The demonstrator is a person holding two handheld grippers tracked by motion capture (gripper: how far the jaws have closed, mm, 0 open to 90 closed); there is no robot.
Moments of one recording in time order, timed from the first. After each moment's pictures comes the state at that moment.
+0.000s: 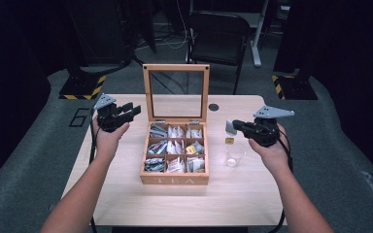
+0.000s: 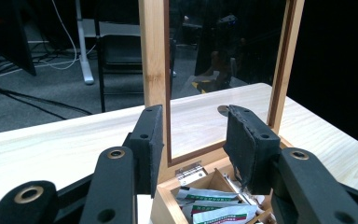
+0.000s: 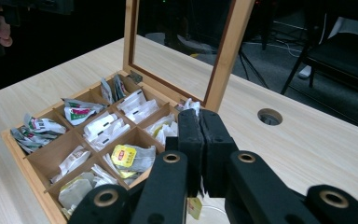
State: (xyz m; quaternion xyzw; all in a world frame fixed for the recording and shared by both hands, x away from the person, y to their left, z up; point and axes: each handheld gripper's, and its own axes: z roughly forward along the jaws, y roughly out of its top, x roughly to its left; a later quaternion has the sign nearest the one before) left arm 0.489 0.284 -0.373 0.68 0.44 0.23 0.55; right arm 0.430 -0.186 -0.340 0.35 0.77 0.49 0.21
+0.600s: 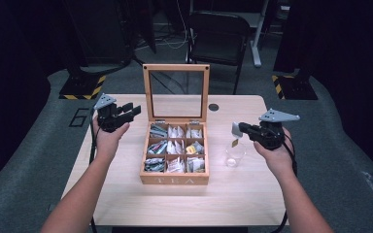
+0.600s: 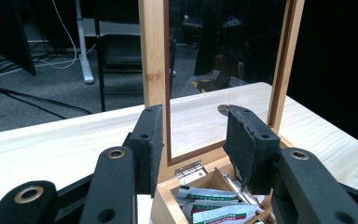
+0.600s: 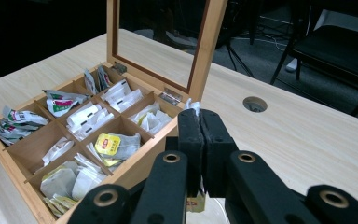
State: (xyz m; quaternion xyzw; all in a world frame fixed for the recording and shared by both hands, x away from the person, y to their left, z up) left arm 0.488 0.284 -0.374 0.68 0.44 0.23 0.54; right arm 0.427 -0.201 -0.351 0.37 0.76 0.48 0.22
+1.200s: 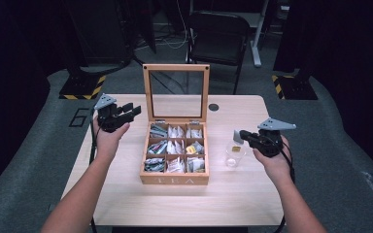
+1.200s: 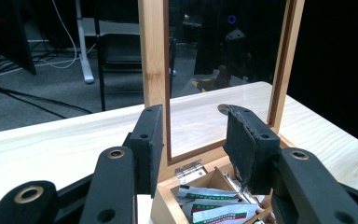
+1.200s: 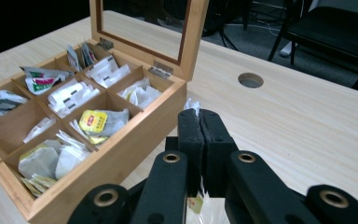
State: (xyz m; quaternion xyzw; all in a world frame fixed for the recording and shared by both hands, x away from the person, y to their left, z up) left arm 0.488 0.284 -0.374 0.68 0.44 0.23 0.54; right arm 0.425 -0.206 -0.384 0.39 0.76 0.46 0.22
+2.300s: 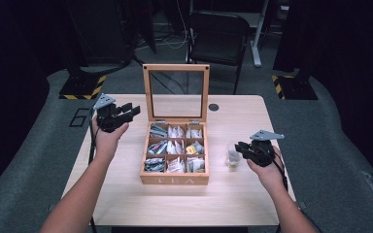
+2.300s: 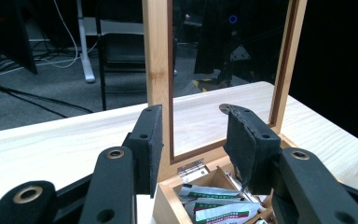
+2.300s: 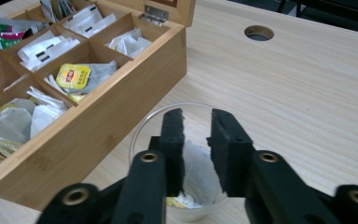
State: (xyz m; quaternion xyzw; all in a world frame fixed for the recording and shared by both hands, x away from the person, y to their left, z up) left arm 0.489 0.287 -0.374 0.68 0.44 0.23 0.54; right arm 0.426 -0.201 -0.434 0.42 0.78 0.42 0.20
